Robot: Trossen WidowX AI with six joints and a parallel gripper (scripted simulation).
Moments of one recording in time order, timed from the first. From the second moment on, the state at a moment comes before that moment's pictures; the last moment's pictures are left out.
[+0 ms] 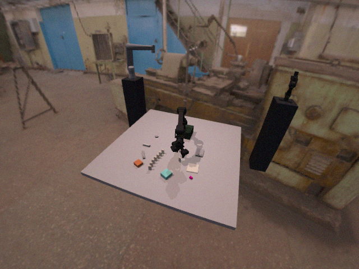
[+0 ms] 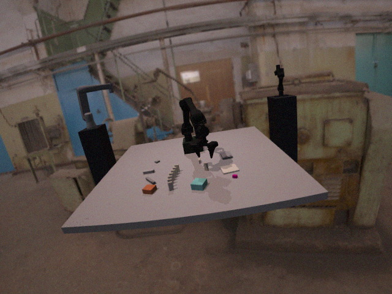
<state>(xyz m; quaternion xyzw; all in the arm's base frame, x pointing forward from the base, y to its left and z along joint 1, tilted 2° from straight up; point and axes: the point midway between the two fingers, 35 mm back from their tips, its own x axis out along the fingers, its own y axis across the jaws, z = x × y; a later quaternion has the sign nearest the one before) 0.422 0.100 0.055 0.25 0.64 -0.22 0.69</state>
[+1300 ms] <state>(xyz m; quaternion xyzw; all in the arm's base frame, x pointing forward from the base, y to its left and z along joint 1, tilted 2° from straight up) 0.420 0.097 -0.007 0.25 0.64 -0.25 0.69</state>
